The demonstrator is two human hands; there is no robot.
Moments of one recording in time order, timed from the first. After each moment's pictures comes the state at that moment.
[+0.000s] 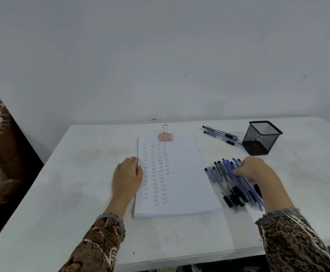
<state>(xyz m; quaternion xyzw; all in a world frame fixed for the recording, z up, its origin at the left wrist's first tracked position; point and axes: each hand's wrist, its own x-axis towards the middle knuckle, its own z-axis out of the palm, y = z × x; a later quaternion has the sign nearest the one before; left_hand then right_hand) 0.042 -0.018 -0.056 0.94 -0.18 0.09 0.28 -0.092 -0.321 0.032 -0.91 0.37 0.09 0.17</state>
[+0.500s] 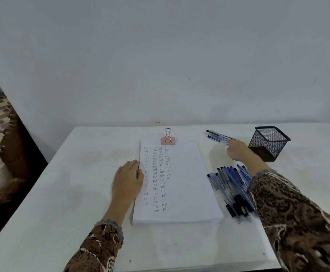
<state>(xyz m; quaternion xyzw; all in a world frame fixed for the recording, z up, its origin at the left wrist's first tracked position) 0.043 -0.018 -0.056 0.94 -0.17 0.09 0.26 -0.003 -0.354 0.025 -0.95 0.27 0.06 0.15</state>
